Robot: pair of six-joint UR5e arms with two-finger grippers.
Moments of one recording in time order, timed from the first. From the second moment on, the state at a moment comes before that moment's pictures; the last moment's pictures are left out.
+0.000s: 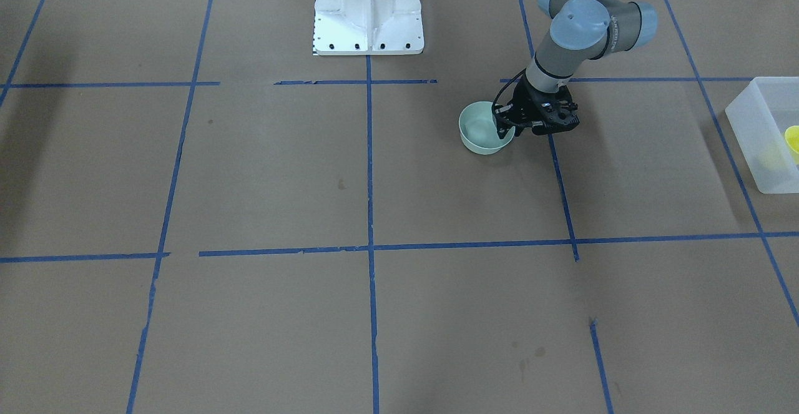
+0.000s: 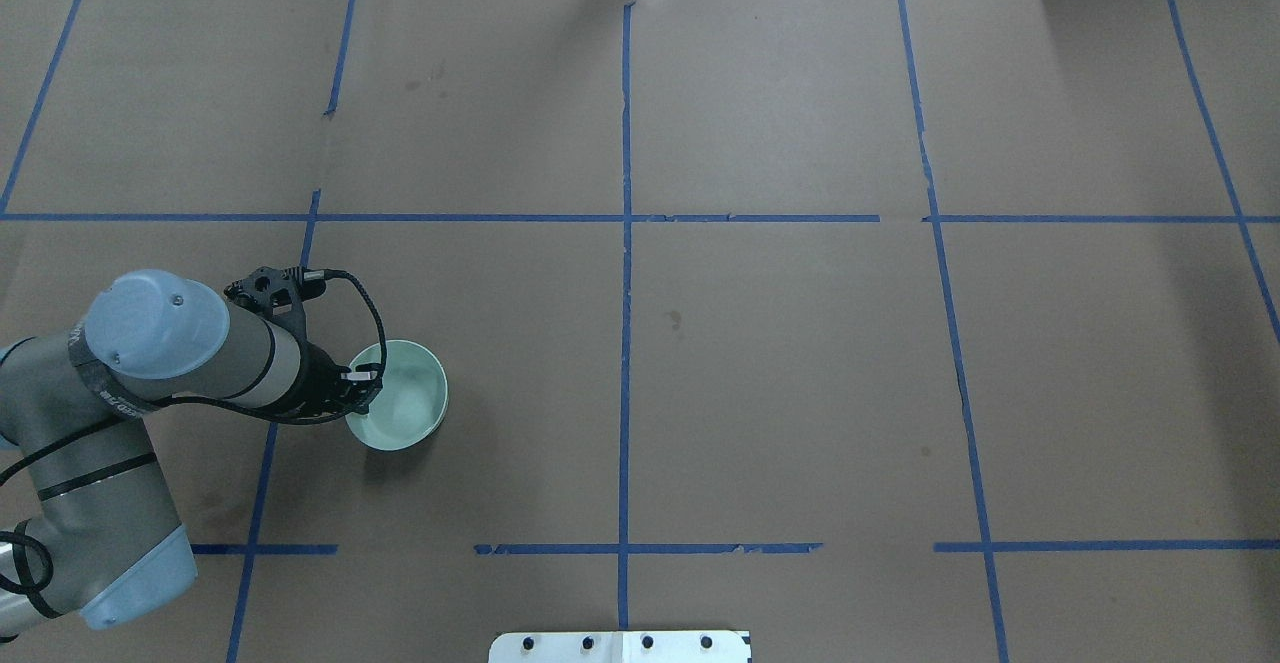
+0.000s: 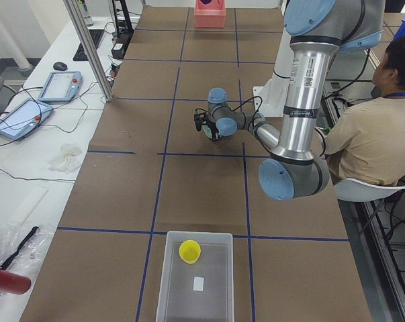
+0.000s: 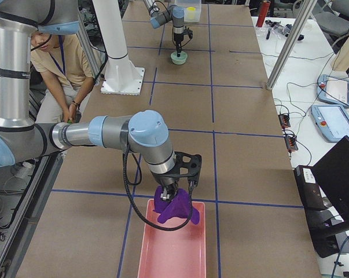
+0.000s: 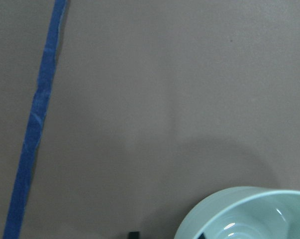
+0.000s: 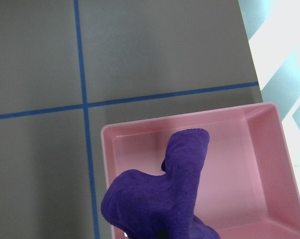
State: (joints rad) left arm -0.52 -1.73 -1.84 -2.00 -1.93 -1.44; right arm 1.92 -1.74 1.91 -1.78 2.23 -0.16
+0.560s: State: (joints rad) left arm -0.63 -1.73 -1.92 -1.99 -1.94 -1.32; right arm 1.89 -1.75 1.62 -1.56 2.20 -0.22
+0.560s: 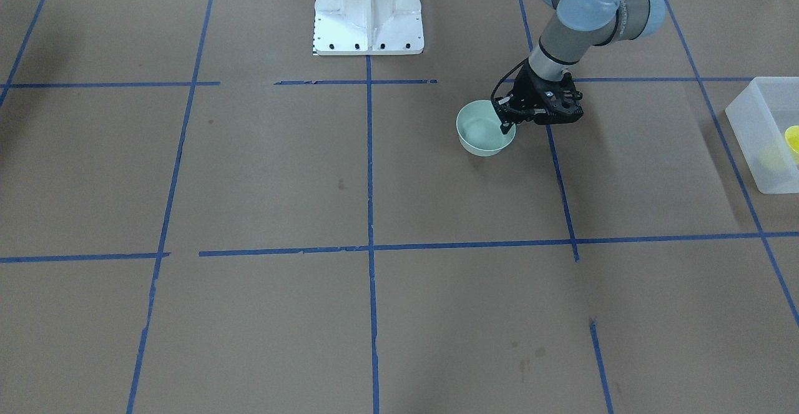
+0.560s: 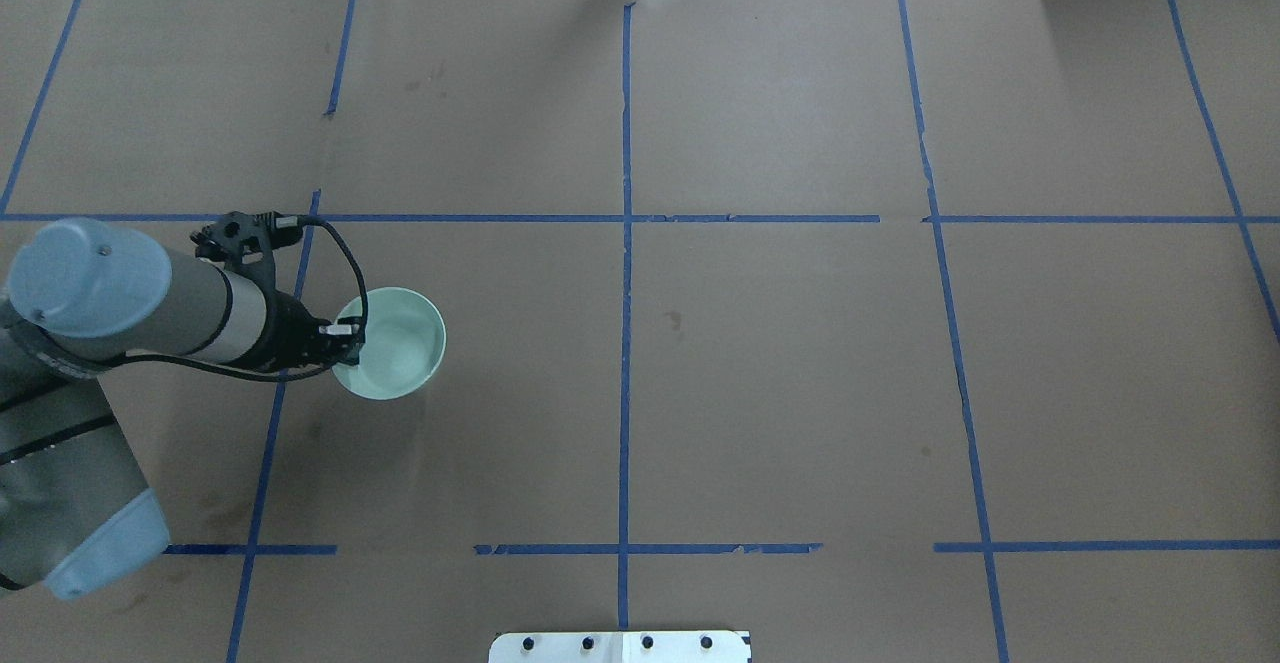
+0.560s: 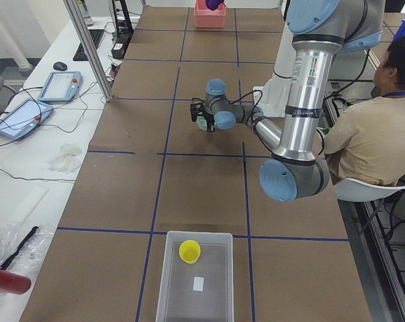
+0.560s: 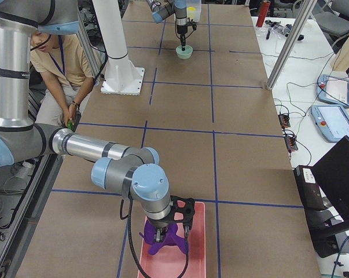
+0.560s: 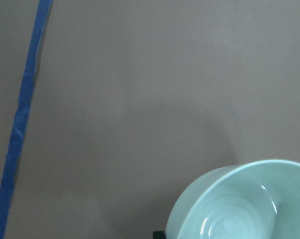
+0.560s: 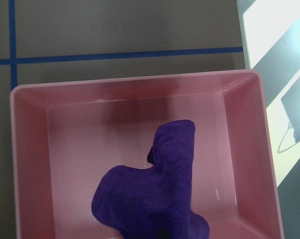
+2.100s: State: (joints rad) left arm -1.67 -1.55 -1.42 -2.00 -2.11 0.38; right arm 1.49 -1.75 1.75 -1.11 2.48 0.55
